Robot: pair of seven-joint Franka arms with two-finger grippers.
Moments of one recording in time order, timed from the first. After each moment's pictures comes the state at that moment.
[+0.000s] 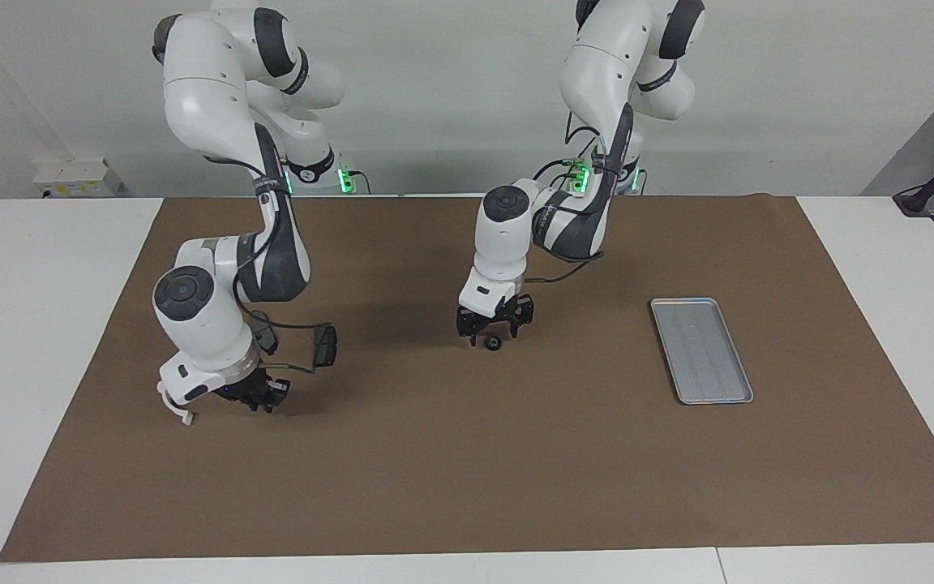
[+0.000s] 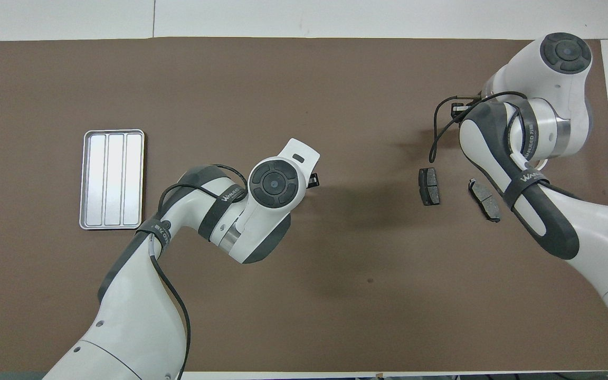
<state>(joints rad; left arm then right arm) -0.65 0.44 -0.03 -1.84 0.09 2.38 -0.89 -0.03 0.56 0.08 -1.55 -0.11 2.12 0.23</state>
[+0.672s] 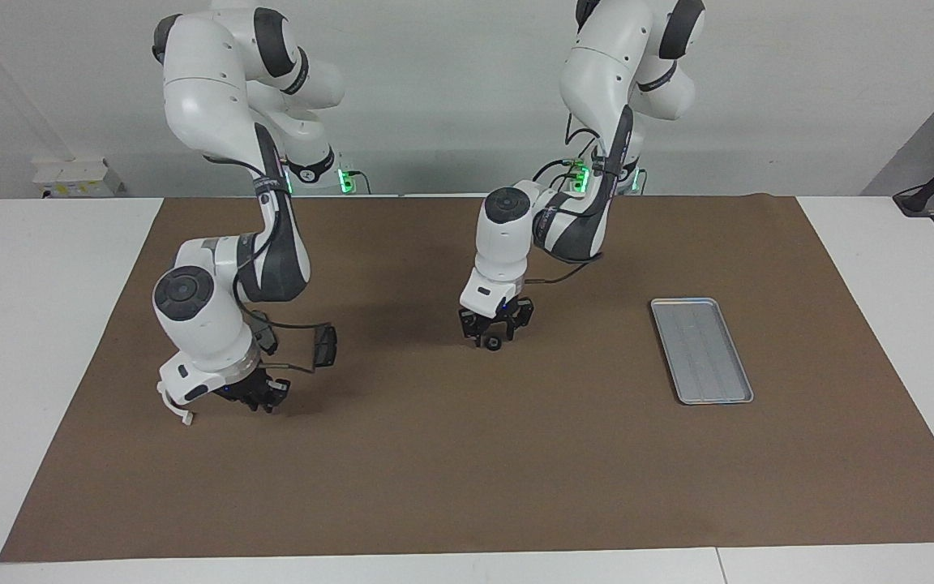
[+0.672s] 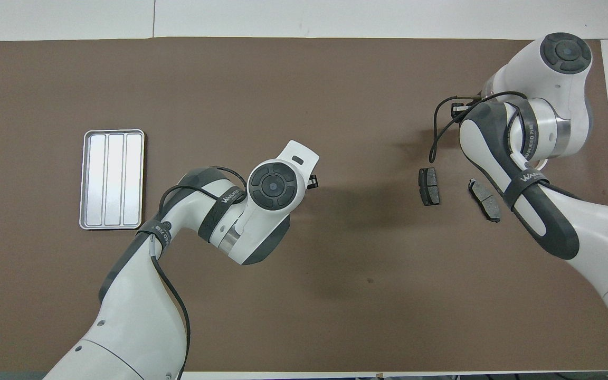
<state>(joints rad) -0.65 0.44 -0.03 -1.85 0.09 2.40 -0.89 -0.03 0.56 0.08 -1.55 -0.11 2.12 0.23</state>
